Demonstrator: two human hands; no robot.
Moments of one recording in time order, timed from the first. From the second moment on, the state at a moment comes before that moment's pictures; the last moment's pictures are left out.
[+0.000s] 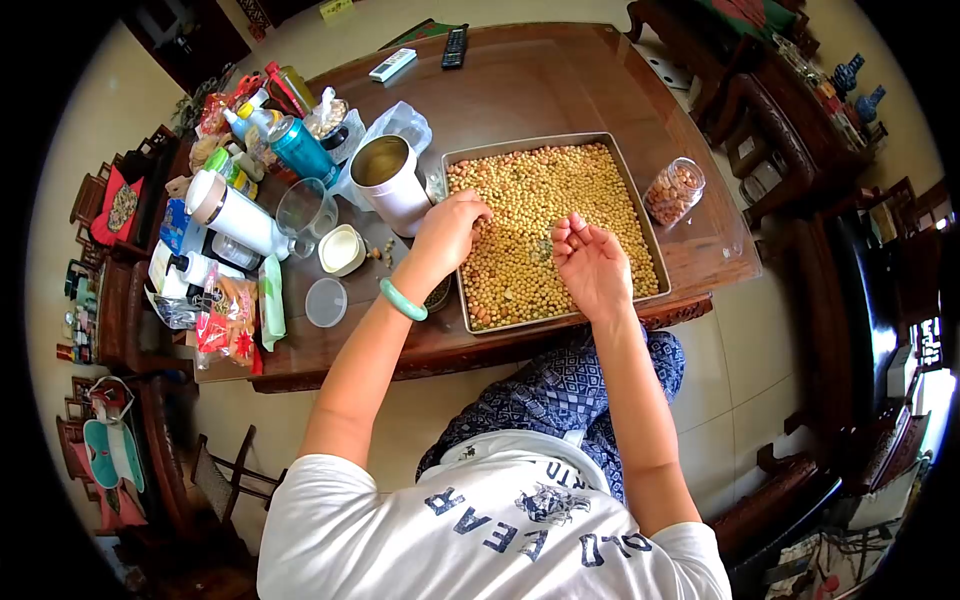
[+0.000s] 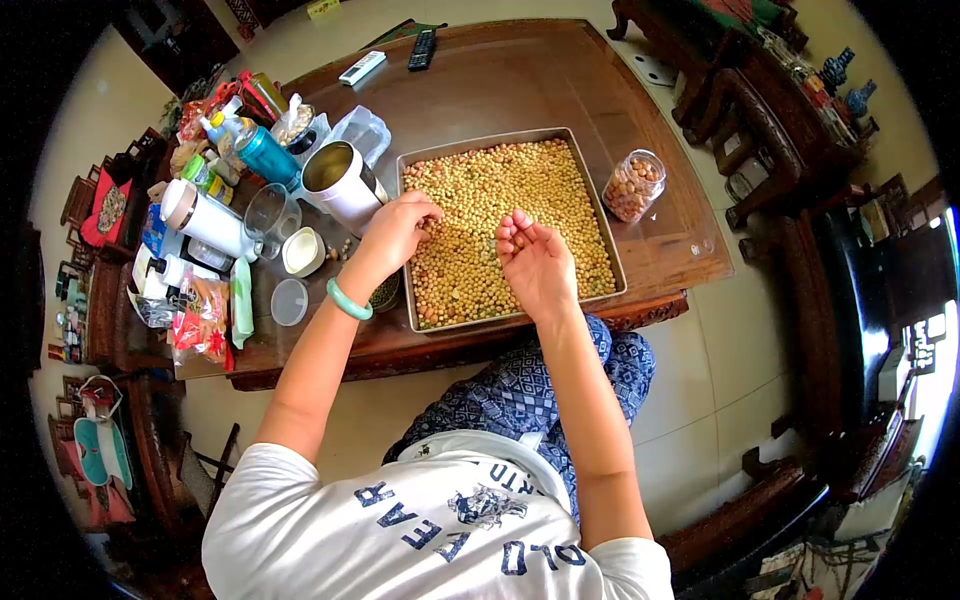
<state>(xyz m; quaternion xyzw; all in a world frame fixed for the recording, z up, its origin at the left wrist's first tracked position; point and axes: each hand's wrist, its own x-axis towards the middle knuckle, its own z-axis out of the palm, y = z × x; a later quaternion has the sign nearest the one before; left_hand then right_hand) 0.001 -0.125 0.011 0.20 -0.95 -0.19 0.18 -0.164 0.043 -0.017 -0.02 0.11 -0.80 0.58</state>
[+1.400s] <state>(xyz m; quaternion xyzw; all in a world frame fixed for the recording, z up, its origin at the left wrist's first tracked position) -0.058 -0.093 0.061 0.22 -0.82 -0.50 0.18 -0.355 0.058 0.054 -0.28 0.38 -0.83 0.30</state>
